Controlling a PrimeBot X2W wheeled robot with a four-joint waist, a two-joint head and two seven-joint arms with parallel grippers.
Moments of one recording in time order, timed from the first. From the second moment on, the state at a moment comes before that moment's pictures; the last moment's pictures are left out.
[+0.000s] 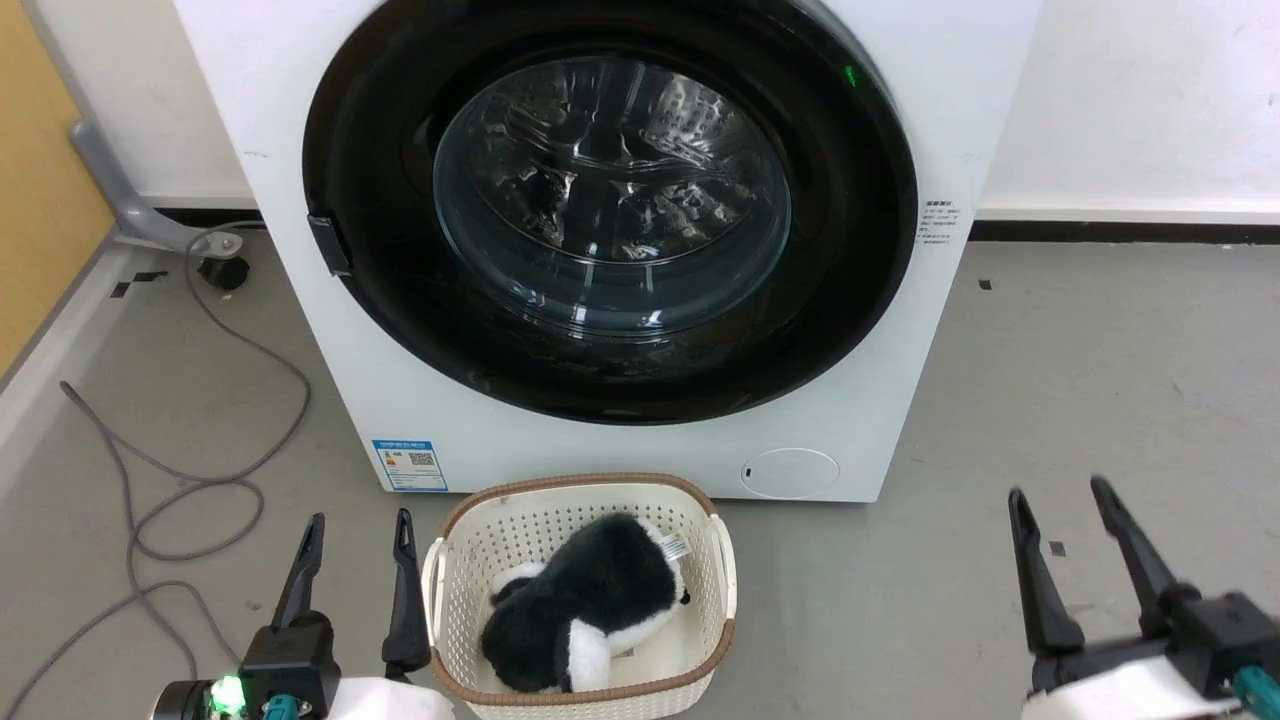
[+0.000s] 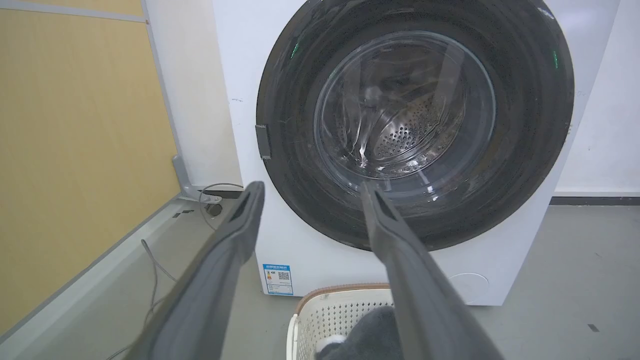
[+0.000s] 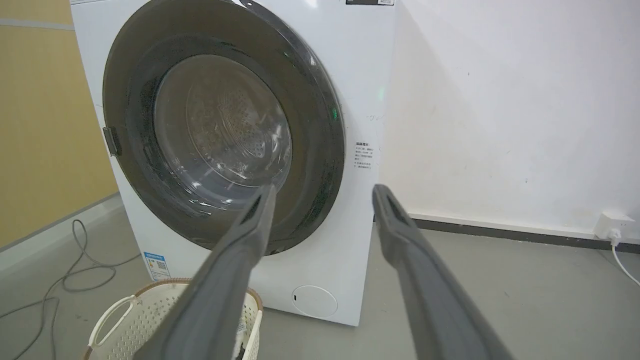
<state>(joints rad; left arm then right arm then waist) 0.05 0.06 -0.03 0.06 -0.04 0.10 -0.26 0.02 -0.06 -0.08 0.05 0.03 0.13 -0.26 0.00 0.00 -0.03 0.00</state>
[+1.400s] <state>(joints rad) 0.05 0.05 -0.02 0.05 -0.04 0.07 -0.19 0.05 -0.06 -0.06 0.04 0.03 0.13 -0.19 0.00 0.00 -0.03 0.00</state>
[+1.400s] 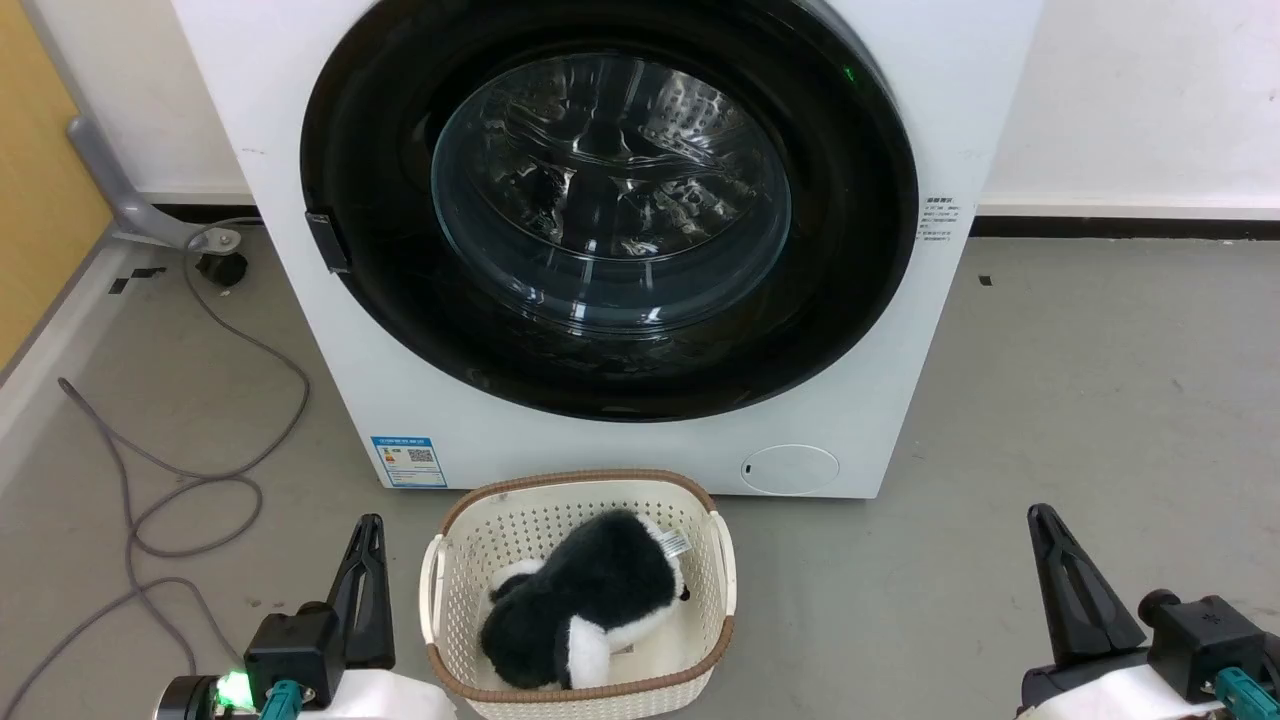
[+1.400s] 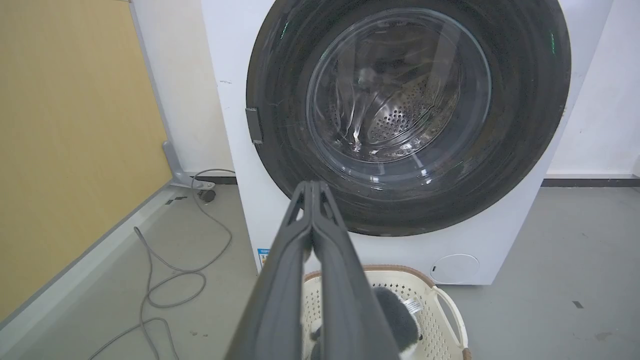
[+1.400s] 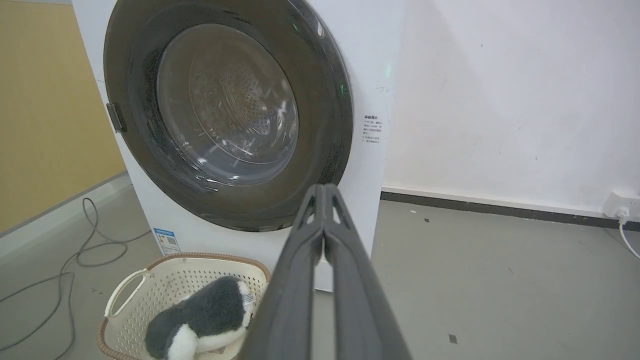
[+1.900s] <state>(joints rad) 0.05 0.05 -0.02 0.04 -0.04 0.06 -0.16 0.05 -0.06 -0.06 0.03 0.03 0.13 -0.16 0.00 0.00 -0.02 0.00</state>
